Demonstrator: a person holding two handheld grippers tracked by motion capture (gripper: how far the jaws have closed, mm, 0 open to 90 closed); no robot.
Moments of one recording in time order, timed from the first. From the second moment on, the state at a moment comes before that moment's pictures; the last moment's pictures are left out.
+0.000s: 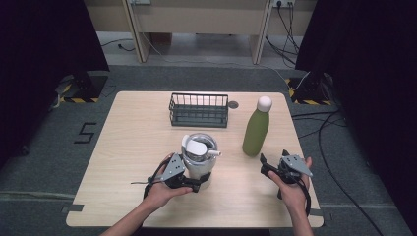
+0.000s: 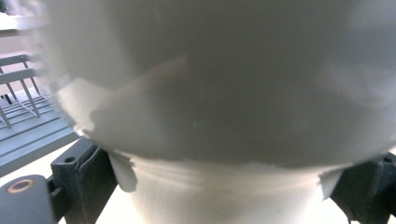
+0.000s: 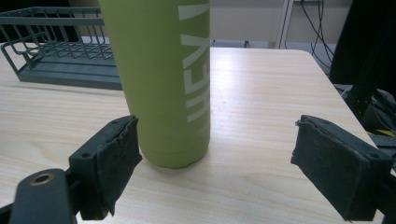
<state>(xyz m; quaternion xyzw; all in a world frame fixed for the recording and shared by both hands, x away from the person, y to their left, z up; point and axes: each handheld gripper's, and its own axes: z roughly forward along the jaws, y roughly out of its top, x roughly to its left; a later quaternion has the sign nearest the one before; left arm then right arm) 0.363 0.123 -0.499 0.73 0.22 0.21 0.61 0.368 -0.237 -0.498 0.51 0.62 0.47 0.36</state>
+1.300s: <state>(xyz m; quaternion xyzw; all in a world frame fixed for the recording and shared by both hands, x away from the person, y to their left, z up) 0.361 0.120 -0.499 0.73 0.22 0.21 0.61 0.368 -0.238 -0.503 0.52 0.62 0.46 0.36</state>
